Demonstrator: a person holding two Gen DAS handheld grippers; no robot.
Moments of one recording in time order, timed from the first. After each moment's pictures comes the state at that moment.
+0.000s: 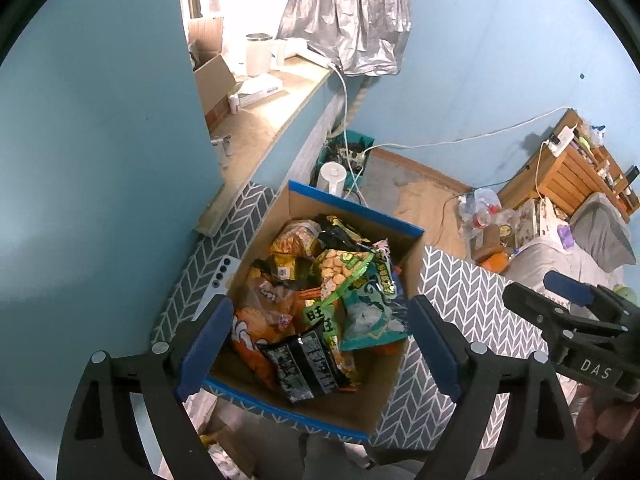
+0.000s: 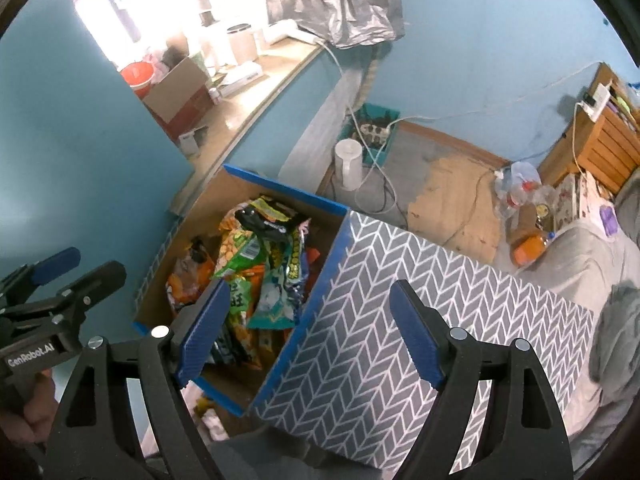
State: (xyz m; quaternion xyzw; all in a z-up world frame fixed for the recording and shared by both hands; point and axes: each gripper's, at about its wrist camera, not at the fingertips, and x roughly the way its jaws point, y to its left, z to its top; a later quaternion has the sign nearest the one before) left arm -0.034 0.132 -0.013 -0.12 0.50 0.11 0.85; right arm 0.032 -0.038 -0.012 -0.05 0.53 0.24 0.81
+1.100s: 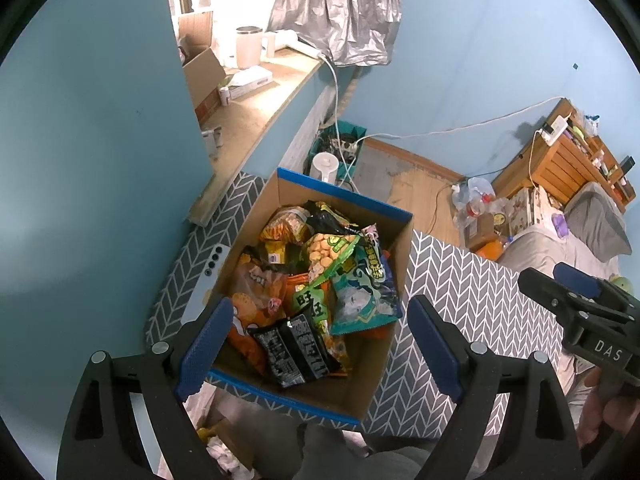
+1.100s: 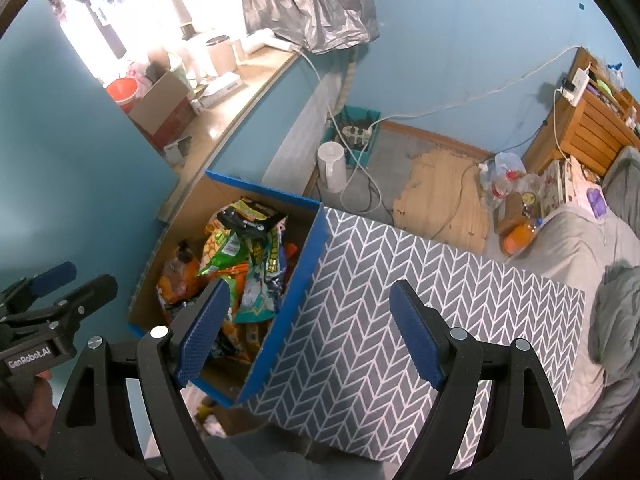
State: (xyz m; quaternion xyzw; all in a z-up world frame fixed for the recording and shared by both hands) left arm -0.041 0.119 -0.012 -0.12 0.51 0.10 0.84; right arm 0.028 -0.062 -0.003 -0.03 0.53 0.21 0.82
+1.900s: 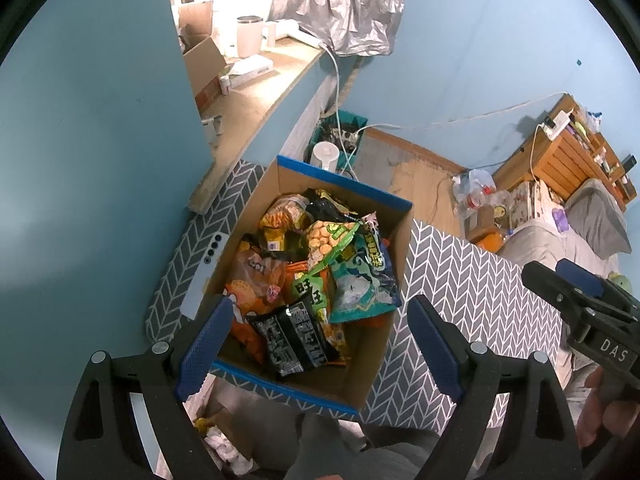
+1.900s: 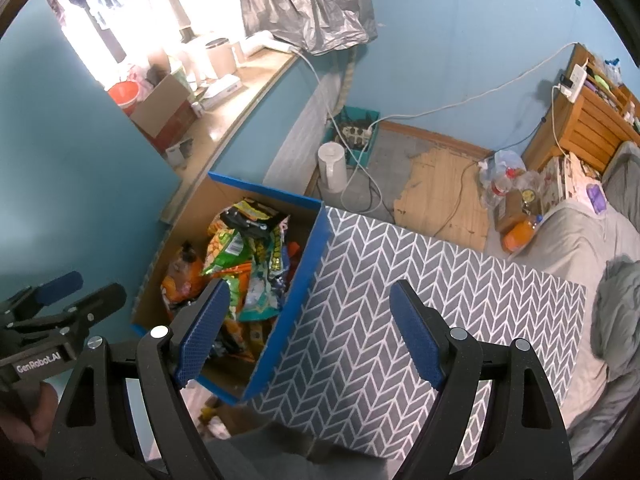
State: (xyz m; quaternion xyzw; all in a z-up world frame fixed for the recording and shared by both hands) left arm -0.041 0.121 -0.017 -0.12 0.53 0.09 0.83; right arm 0.024 -0.064 0.002 -0.02 0.53 0.21 0.82
